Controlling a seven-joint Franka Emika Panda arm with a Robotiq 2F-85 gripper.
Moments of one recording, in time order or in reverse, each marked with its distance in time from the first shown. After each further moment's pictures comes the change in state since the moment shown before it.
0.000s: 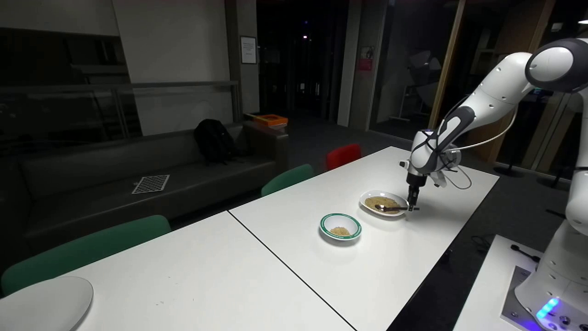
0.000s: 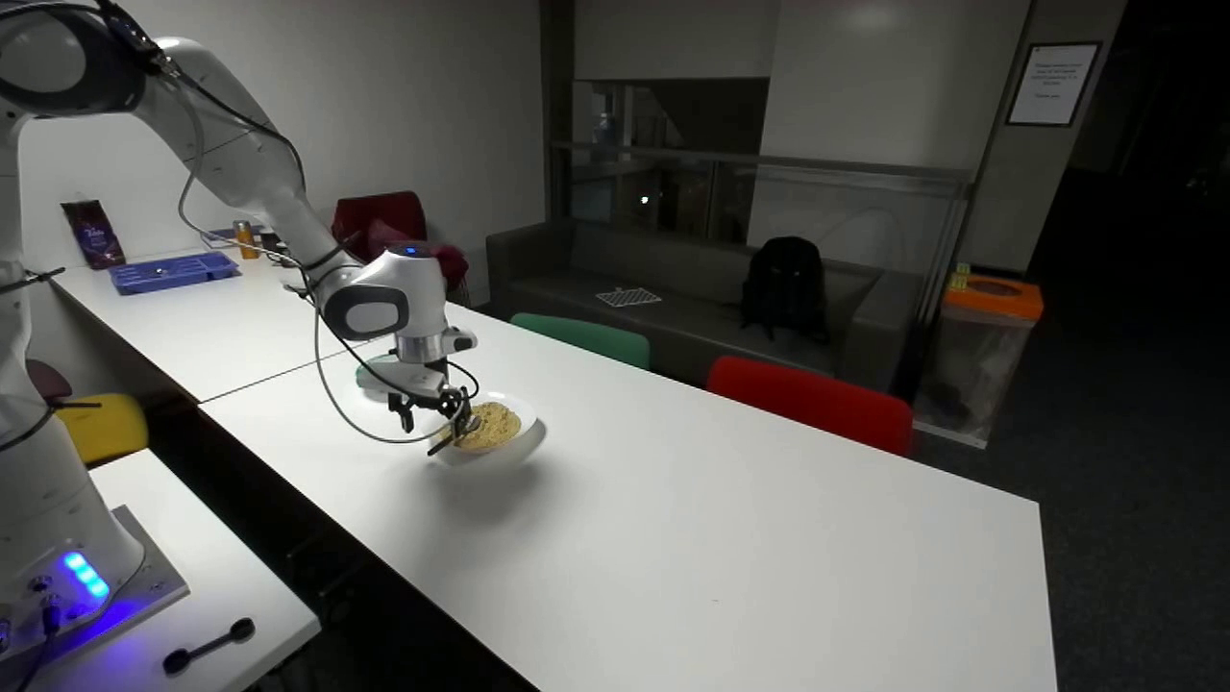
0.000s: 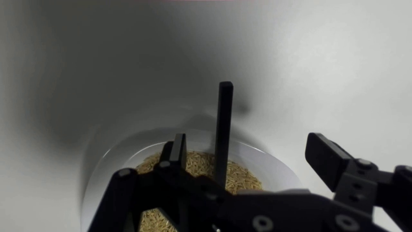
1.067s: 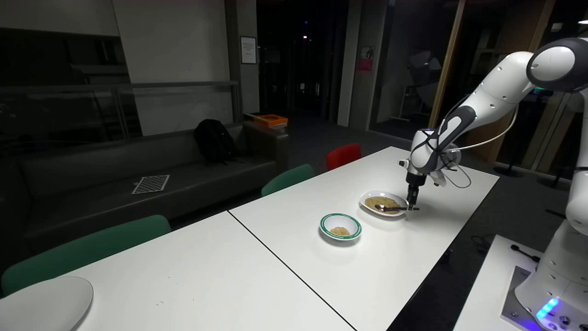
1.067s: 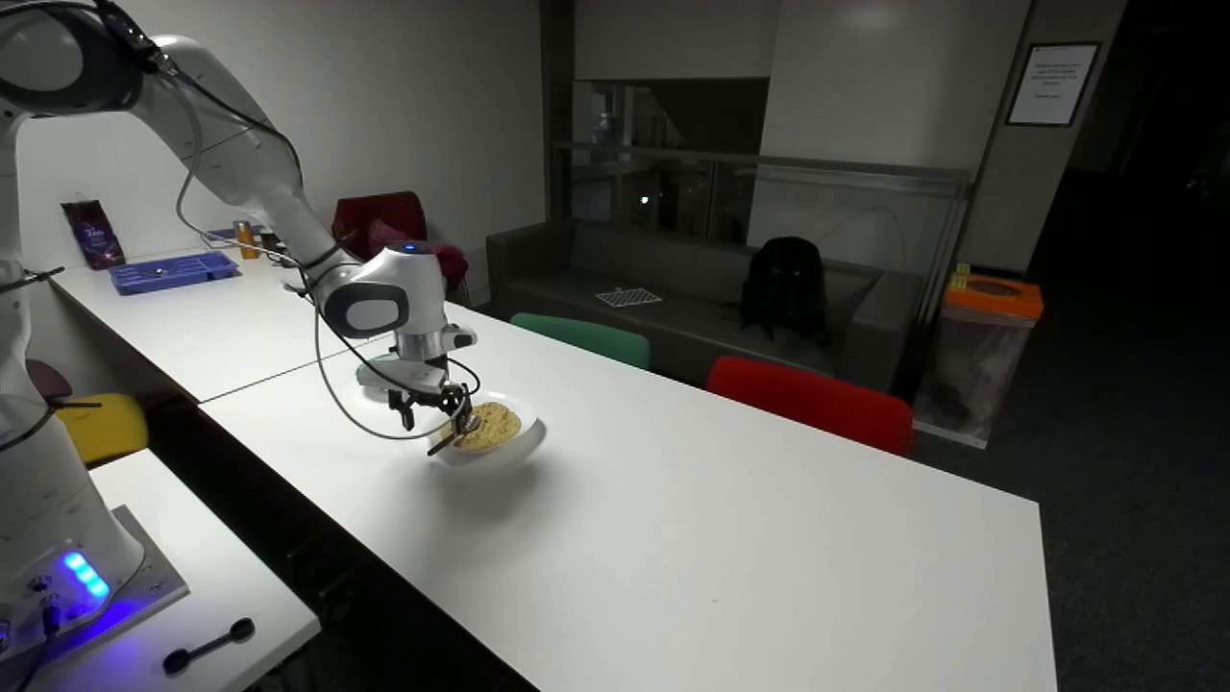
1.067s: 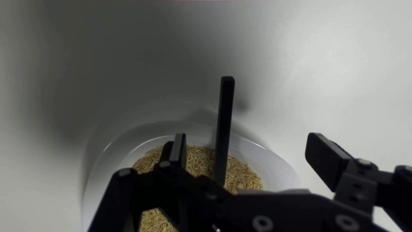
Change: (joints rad) arm 0.004 -0.006 0.000 0.002 -0.016 0.000 0.001
